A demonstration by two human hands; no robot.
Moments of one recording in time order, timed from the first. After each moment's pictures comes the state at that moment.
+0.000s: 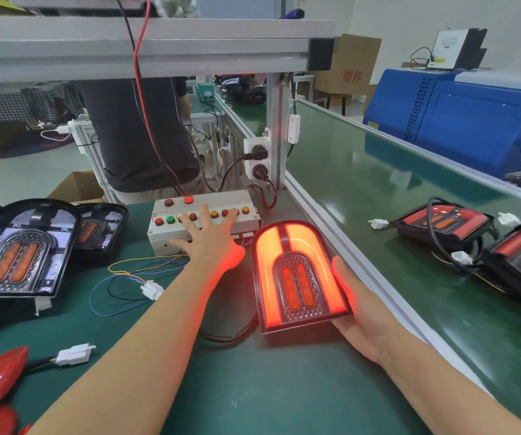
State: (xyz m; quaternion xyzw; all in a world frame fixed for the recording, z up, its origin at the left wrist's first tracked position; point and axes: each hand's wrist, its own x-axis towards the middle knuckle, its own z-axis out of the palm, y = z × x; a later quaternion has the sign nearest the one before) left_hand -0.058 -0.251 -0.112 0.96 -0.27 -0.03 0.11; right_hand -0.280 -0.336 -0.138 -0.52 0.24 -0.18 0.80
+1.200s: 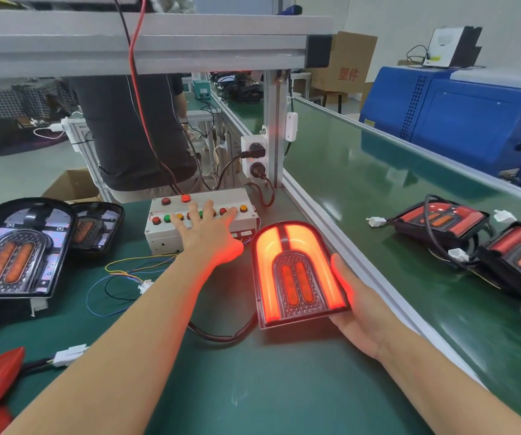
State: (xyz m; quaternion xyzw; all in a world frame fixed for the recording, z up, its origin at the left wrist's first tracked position) left_hand -0.046 -0.249 -0.106 0.94 -0.34 0.02 0.04; right_hand -0.281 -0.335 -0.133 -0.50 0.25 -0.18 0.81
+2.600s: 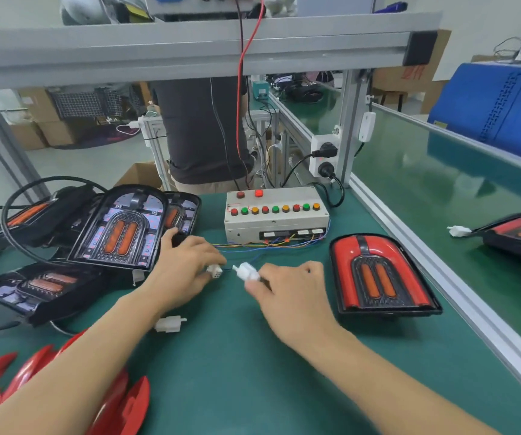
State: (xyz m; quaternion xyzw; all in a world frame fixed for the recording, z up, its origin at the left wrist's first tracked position) left_hand -0.014 -0.064 -0.109 0.87 -0.48 0.10 0.04; right_hand -0.175 -0.190 -0.095 -0.95 0.16 -0.19 0.20
